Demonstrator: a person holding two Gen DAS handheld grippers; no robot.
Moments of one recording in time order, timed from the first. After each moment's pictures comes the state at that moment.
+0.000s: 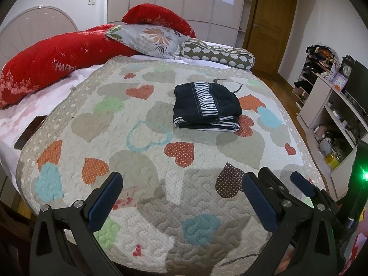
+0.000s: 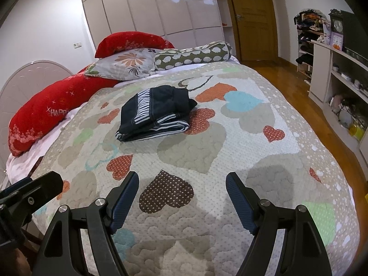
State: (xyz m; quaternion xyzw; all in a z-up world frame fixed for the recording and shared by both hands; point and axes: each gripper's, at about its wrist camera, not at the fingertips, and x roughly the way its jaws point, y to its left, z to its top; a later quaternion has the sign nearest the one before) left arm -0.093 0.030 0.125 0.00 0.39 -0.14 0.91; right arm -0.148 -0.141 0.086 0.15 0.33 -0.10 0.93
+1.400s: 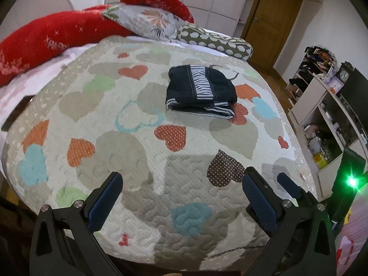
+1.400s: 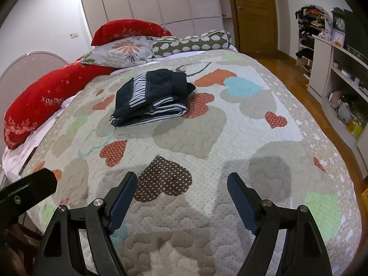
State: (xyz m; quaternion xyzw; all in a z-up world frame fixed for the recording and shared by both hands) left arm -0.091 0.032 0.110 -0.03 0.44 -0.17 0.88; right arm -0.143 -0.138 0.069 0.14 0.36 -0.11 0.91
